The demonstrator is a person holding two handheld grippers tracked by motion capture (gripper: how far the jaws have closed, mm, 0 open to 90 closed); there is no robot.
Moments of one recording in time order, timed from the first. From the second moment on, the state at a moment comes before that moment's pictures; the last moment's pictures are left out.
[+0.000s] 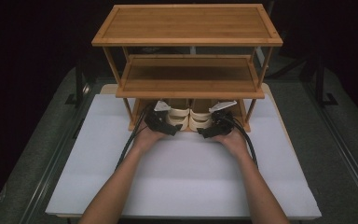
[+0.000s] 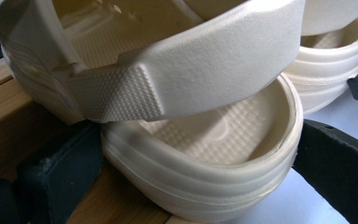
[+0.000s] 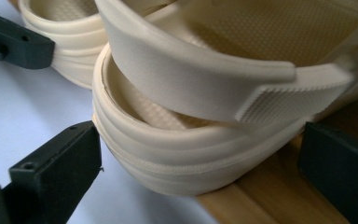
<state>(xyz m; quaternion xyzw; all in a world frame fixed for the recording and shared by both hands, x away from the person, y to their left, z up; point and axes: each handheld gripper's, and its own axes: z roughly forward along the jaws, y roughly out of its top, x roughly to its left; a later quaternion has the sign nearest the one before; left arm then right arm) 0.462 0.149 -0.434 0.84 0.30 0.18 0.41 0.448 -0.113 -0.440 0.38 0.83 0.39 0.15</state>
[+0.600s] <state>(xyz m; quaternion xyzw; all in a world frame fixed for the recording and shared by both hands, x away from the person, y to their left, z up) 0.465 0.147 -0.427 0.85 0.31 0.17 0.40 0.454 -0.118 -0.436 0.38 0.83 0.37 0.17</state>
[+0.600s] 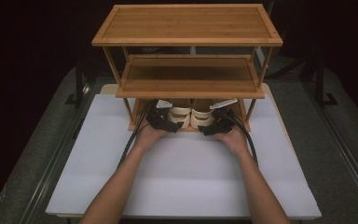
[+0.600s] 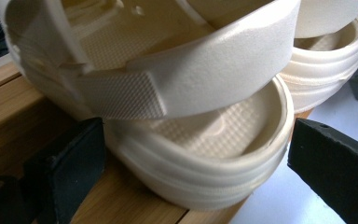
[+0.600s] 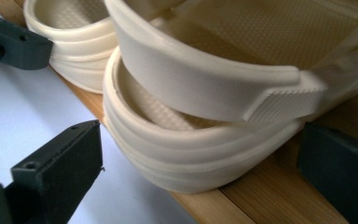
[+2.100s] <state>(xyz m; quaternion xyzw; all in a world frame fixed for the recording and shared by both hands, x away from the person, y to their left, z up) 0.332 0.289 -0.405 0.85 0.33 0.19 0.37 0.324 -0.219 -0.426 0.42 0.80 0.39 0.17</state>
